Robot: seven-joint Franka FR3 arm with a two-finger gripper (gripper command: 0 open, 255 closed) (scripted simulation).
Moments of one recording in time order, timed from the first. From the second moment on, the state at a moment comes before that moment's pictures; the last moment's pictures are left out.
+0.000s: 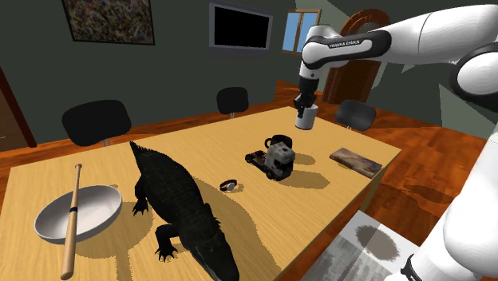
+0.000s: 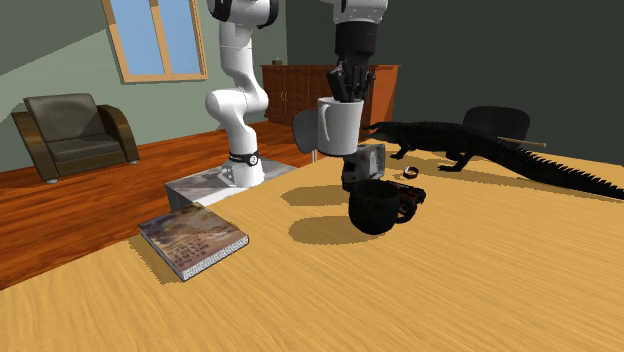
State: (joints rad) arm -0.04 0.11 -0.18 -1.69 -0.04 1.83 -0.13
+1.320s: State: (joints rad) arm -0.01 0.37 -0.14 -1.47 -0.01 1.86 -0.06
